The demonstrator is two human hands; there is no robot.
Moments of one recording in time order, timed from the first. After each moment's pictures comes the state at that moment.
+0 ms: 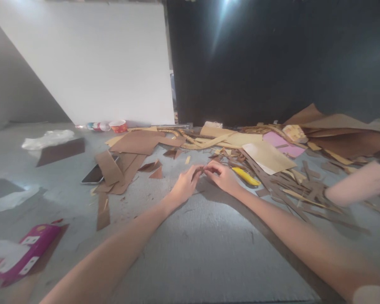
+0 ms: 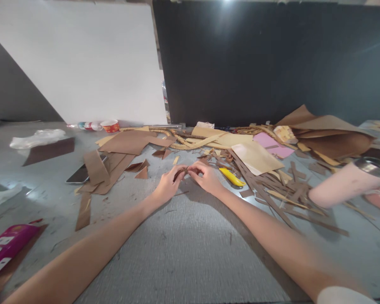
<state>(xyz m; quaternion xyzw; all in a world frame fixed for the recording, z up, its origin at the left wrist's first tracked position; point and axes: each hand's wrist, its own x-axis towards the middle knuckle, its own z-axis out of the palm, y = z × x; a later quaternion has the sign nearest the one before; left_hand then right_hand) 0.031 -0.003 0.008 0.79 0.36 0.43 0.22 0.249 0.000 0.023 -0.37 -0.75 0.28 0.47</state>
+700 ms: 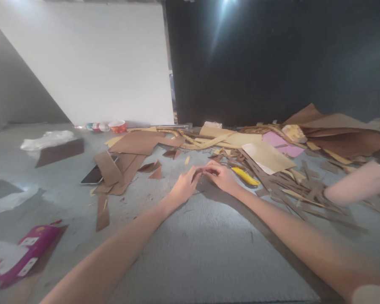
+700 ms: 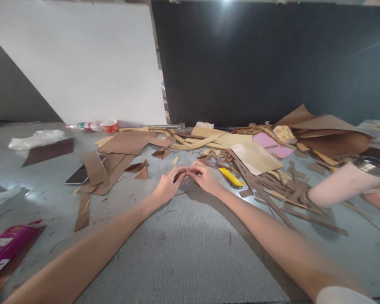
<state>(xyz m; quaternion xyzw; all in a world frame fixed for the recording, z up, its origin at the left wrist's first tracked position) 0.030 -0.004 0.008 0.80 0.38 0.41 0.24 0.249 0.005 0.018 -0.36 -0.77 0.26 0.45</state>
